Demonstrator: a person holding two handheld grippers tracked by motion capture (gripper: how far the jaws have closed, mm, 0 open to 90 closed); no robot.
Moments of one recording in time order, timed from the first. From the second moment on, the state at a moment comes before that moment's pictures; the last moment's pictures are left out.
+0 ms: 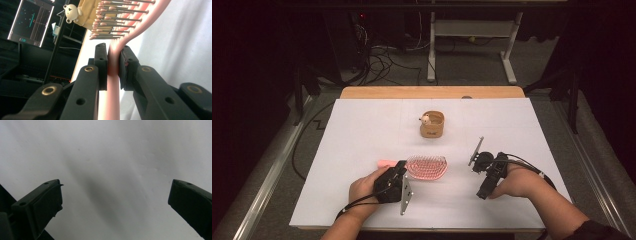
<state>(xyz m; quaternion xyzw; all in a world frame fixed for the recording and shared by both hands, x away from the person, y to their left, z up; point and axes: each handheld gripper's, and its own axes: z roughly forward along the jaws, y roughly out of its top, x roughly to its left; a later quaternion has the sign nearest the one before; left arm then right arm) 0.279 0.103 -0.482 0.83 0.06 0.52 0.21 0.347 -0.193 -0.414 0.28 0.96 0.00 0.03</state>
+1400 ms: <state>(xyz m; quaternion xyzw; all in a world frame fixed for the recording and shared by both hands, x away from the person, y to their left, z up) 0.284 0.115 -0.478 0.83 0.10 0.50 0.23 0.334 -0.237 -0.452 0.34 0.92 0.18 0.10</state>
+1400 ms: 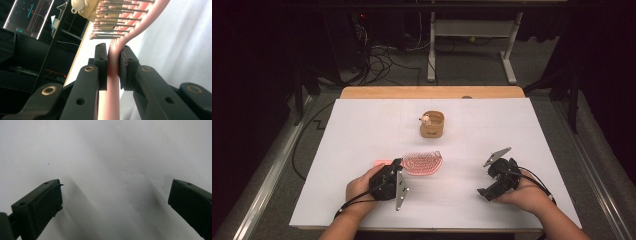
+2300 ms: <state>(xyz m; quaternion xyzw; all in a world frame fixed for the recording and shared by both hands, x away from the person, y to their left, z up) 0.287 0.124 -0.474 0.83 0.13 0.49 0.25 0.324 -0.244 -0.466 0.39 0.83 0.38 0.15</state>
